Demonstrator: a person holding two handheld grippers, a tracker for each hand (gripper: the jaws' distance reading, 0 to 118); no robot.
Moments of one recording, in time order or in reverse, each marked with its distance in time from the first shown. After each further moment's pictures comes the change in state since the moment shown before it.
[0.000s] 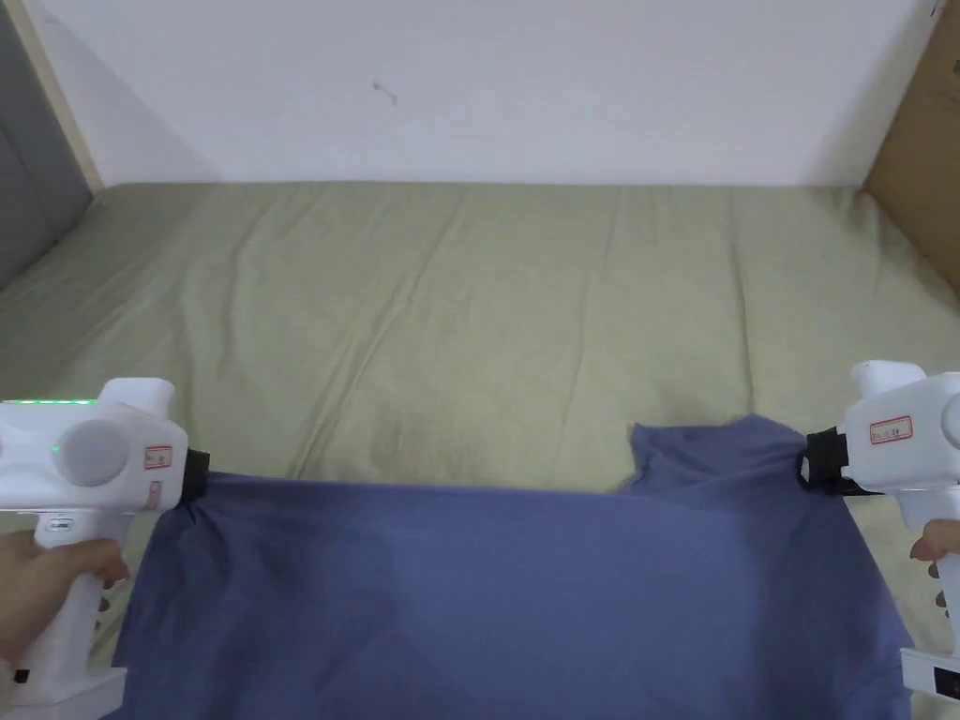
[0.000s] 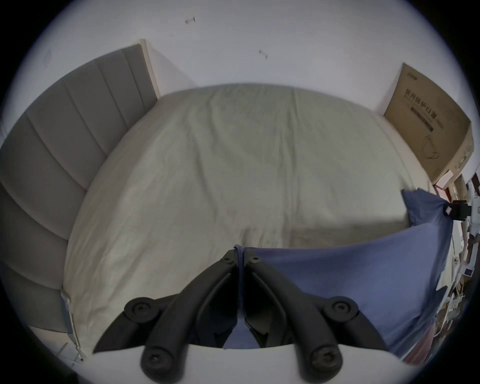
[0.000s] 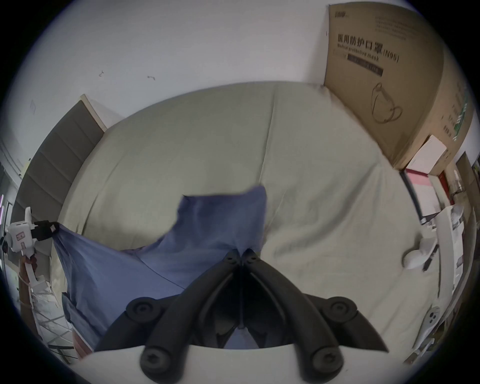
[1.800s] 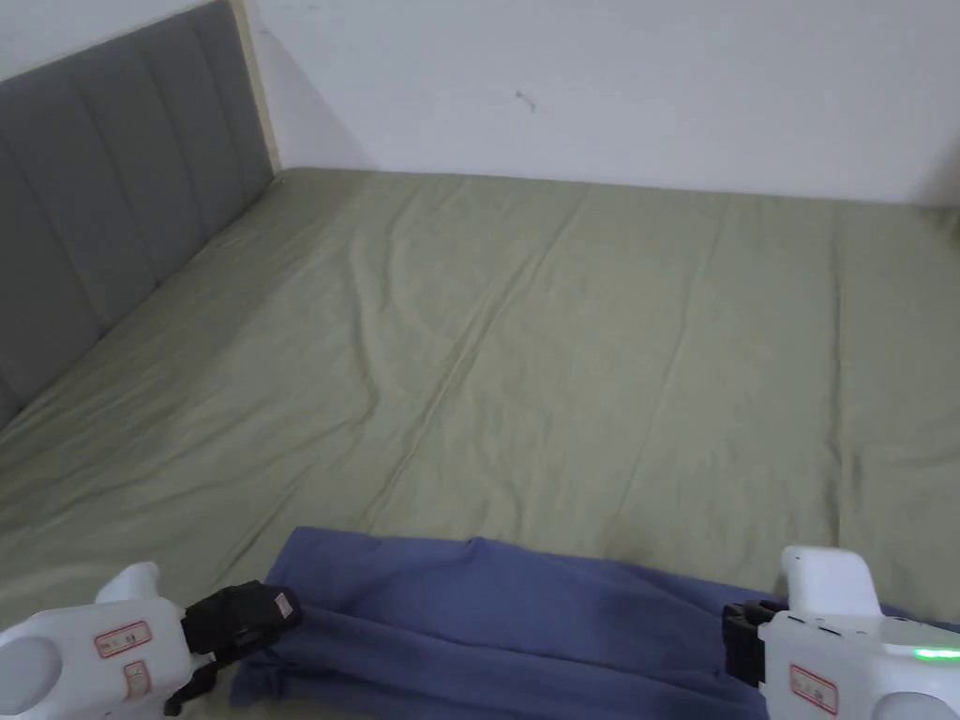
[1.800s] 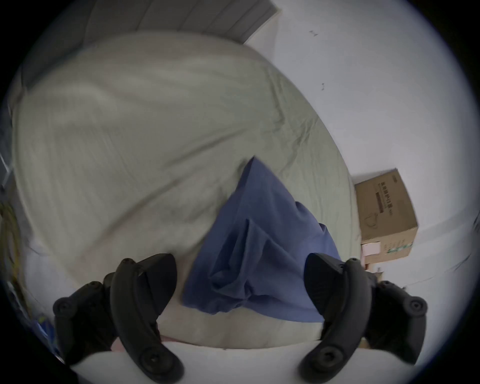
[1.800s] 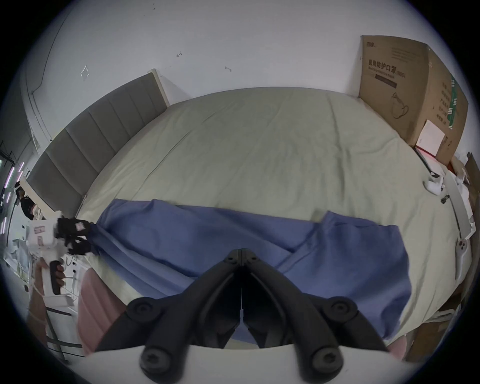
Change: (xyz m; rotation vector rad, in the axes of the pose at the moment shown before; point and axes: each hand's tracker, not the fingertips) left arm -0.076 -0.288 0.109 -0.056 -0.354 0.737; right arm -0.162 -0.249 0.102 0.092 0.143 0.137
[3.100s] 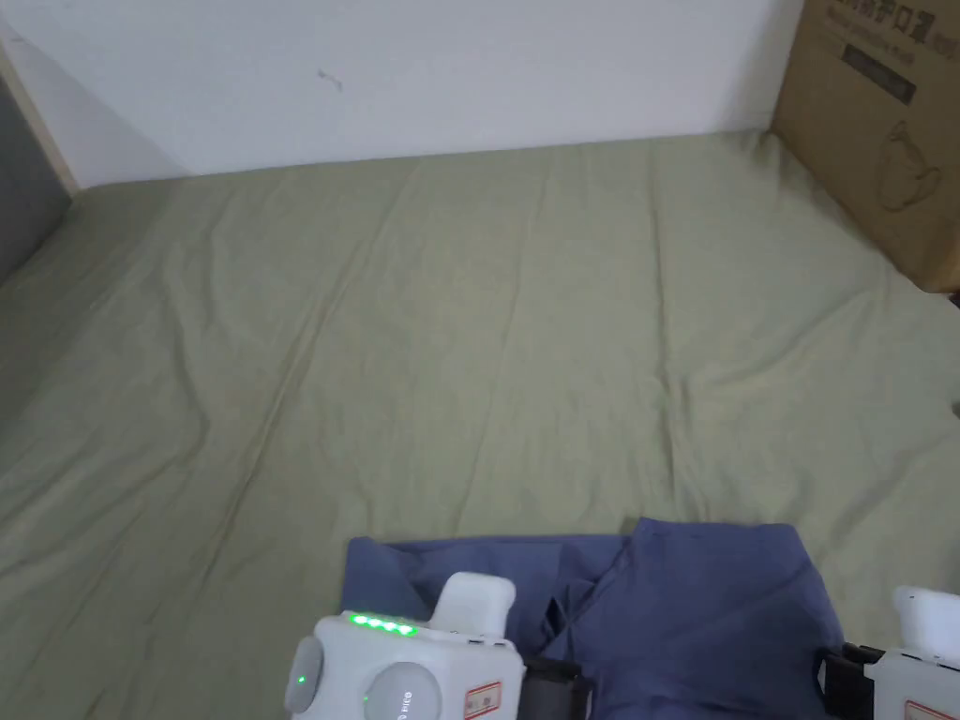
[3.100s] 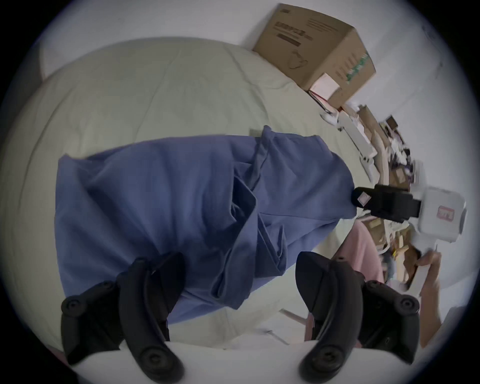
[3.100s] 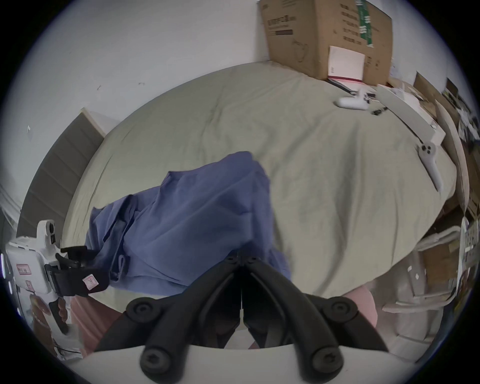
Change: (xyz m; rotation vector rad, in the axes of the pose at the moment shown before) left arm 0.248 -0.181 -0.120 -0.434 -0.095 -0.844; right arm 0.156 -0.086 0.065 -0.047 -0.189 -0.359
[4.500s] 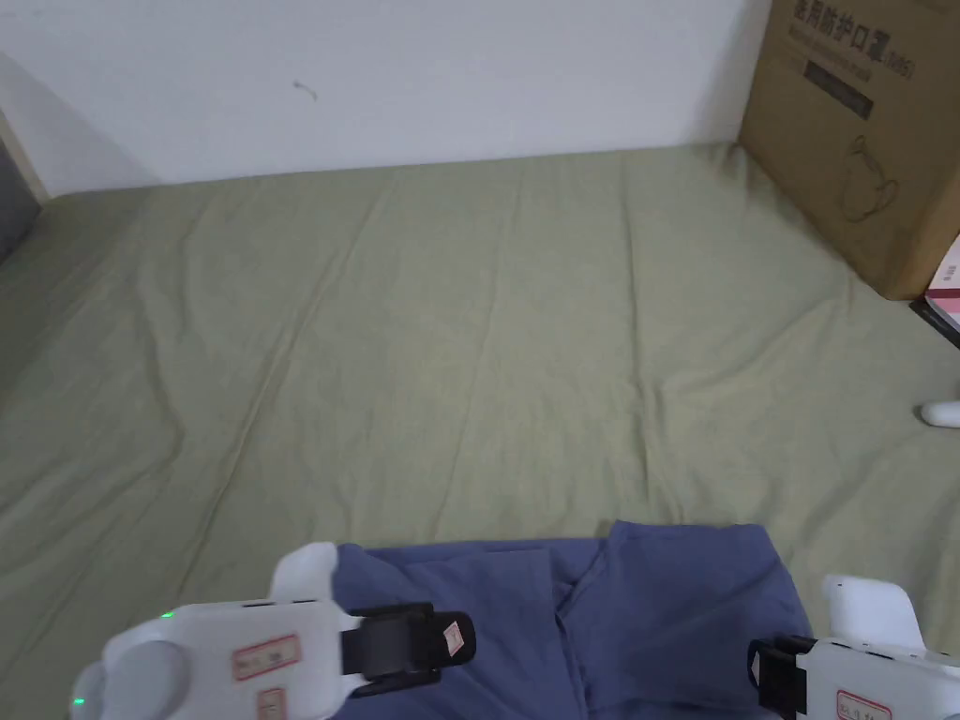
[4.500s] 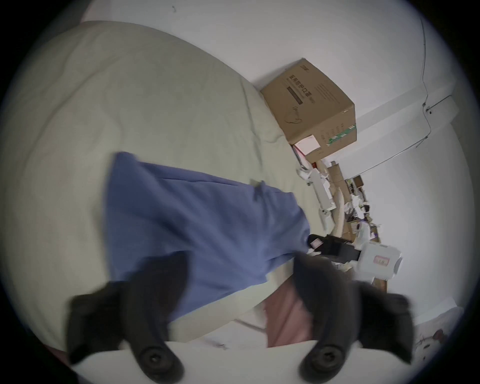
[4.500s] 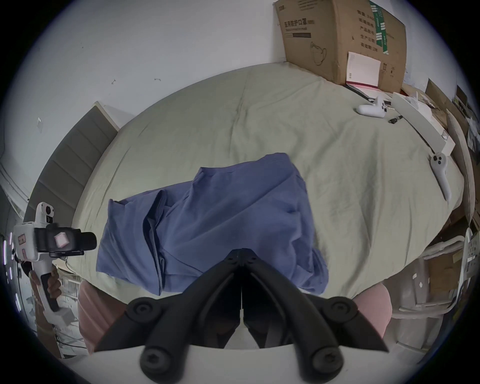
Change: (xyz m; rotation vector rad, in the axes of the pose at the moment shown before) left arm -0.097 -0.002 0.077 0.210 -0.299 0.246; right arm -0.036 0.004 0.004 -0.006 0.061 0.045
